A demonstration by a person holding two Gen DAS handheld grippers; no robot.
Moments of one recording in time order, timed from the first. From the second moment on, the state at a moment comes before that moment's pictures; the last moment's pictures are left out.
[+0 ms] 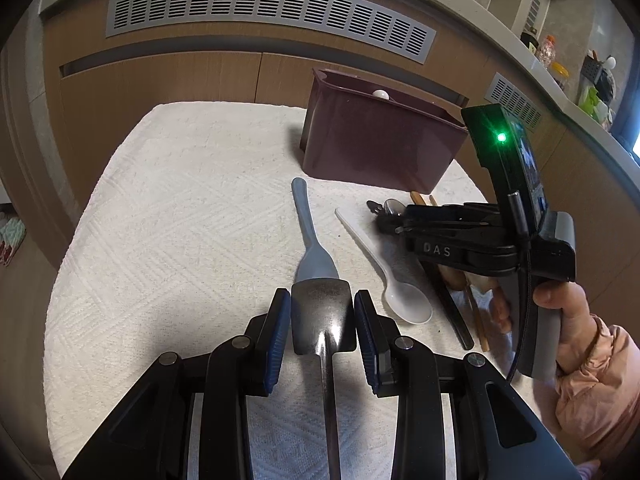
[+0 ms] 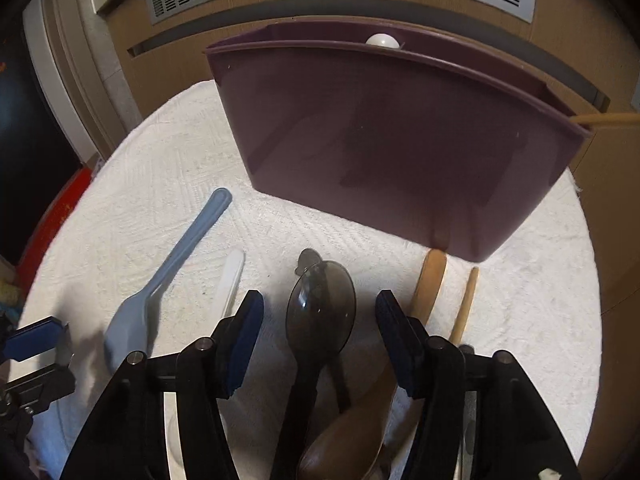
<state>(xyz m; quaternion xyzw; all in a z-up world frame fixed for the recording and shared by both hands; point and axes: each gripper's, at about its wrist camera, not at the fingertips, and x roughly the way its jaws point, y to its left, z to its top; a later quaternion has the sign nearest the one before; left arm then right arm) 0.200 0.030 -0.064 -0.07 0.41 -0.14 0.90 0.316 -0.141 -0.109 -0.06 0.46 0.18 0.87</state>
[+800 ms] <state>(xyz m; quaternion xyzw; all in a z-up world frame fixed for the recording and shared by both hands) 0.269 -0.009 0.170 -0.03 0.13 -0.19 0.97 0.262 -0.221 0.167 -0.04 0.13 0.14 0.98</state>
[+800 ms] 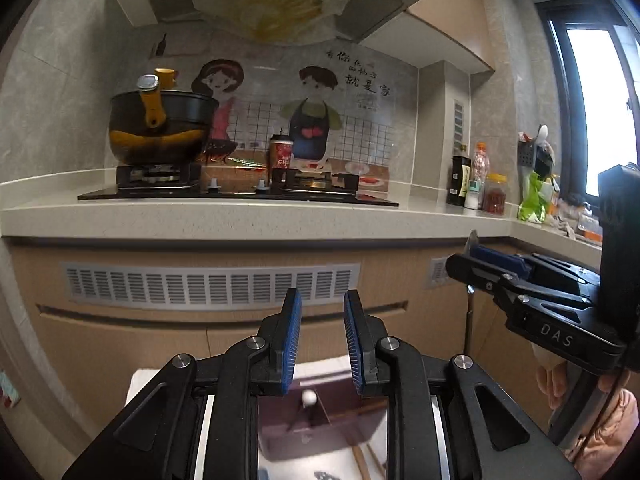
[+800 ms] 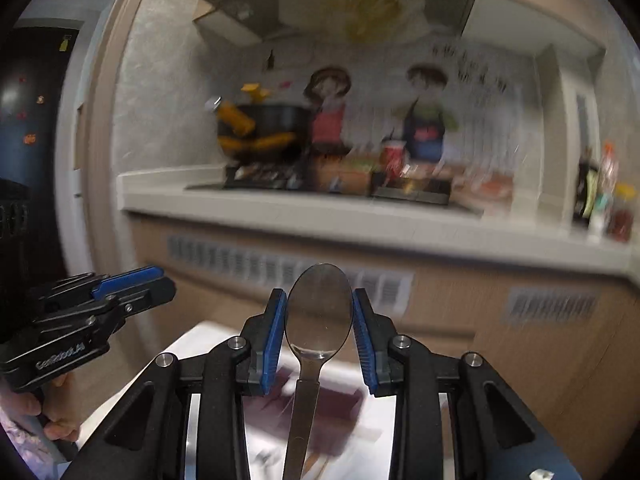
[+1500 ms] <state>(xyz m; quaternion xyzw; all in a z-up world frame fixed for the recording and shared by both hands) 0.253 0.016 -0.056 0.00 0.42 -0.23 0.88 0.262 -0.239 0.092 -0.03 0.23 0.17 0.96</state>
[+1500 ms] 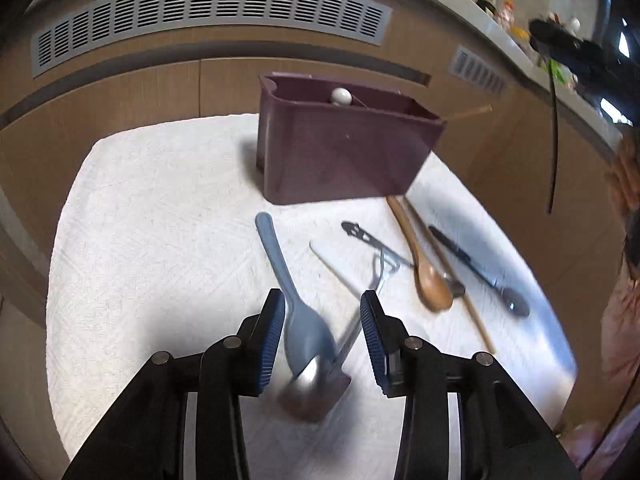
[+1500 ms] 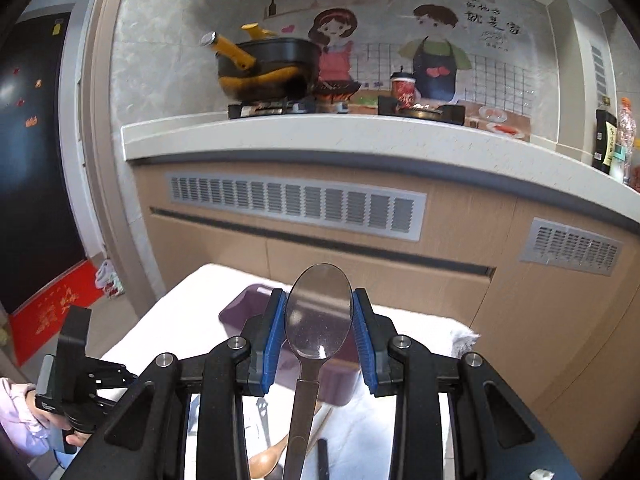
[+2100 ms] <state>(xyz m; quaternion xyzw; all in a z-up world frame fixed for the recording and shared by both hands) 0.331 -0.013 -0.088 0.02 0.57 -0.14 0.81 0.239 -0.221 0.061 -0.06 0.27 0.17 0.94</state>
